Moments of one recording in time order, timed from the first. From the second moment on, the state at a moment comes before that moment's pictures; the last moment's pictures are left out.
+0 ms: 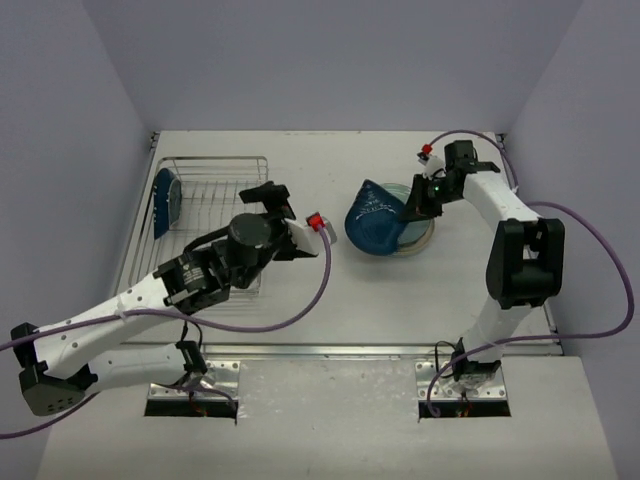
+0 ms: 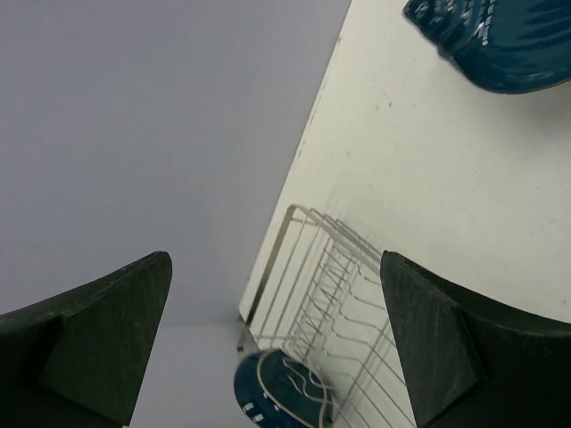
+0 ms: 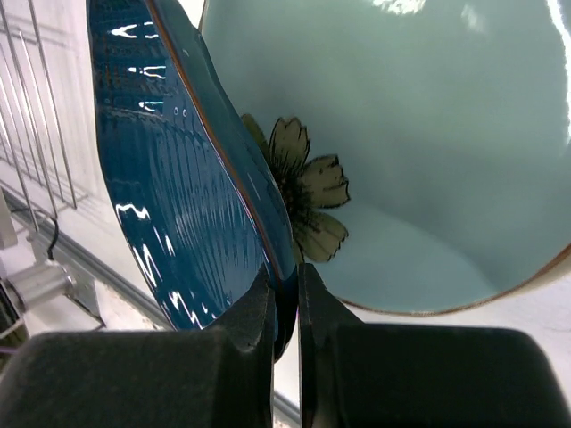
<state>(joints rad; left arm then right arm) -1.03 0.97 1.03 -0.34 -0.55 0.89 0.02 1.78 1.32 -0.70 -0.58 0.08</state>
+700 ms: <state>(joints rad) -0.67 1.05 1.16 -0.68 -0.42 0.31 -0.12 1.99 1.46 -0.67 -0.58 0.15</state>
